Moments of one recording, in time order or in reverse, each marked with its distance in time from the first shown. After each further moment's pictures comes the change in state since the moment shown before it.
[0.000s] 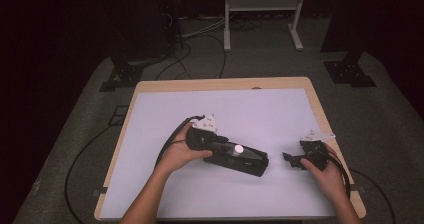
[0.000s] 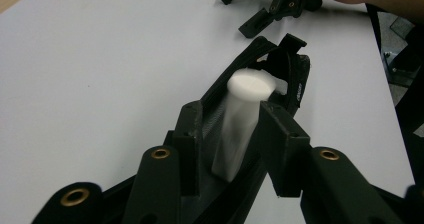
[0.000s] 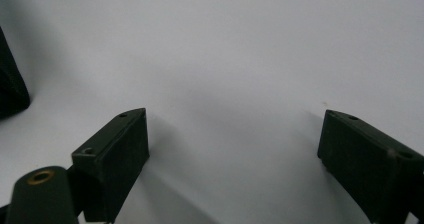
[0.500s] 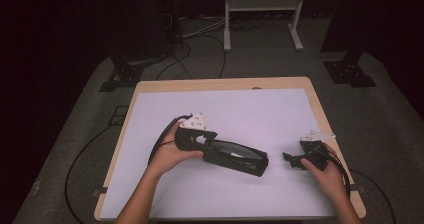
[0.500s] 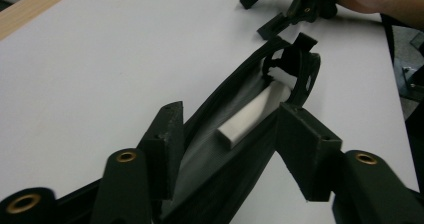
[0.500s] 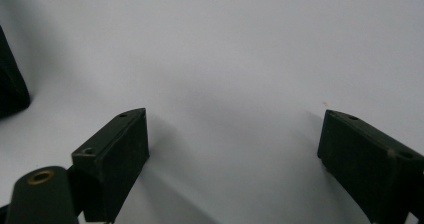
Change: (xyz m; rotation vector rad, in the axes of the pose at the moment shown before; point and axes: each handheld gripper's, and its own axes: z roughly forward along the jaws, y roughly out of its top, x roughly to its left) left arm 0.001 -0.014 -0.029 -0.030 0.080 -0.050; right arm 0.000 0.000 0.000 0.000 0.000 -0.001
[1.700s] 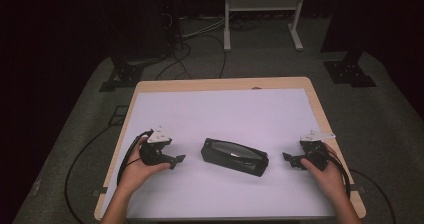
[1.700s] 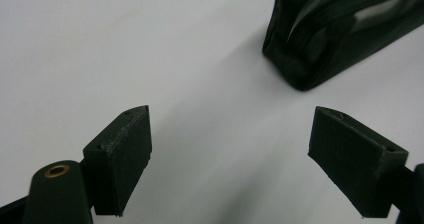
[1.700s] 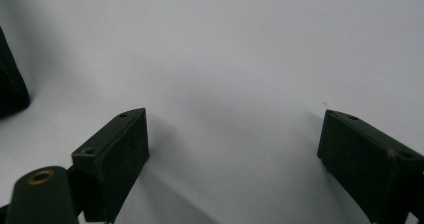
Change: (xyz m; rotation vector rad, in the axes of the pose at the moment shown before) left arm 0.012 -0.097 -0.052 0.108 0.326 -0.206; right arm 0.000 0.000 0.000 -0.001 0.001 0.001
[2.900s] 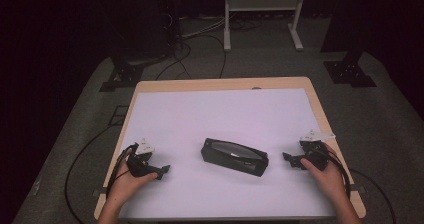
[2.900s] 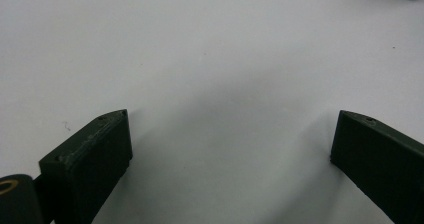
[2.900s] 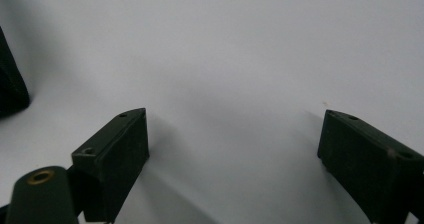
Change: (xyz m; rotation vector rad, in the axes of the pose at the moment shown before) left arm 0.018 -0.062 -0.001 0.050 0.121 -0.109; right arm 0.000 0.000 0.000 0.000 -0.001 0.000
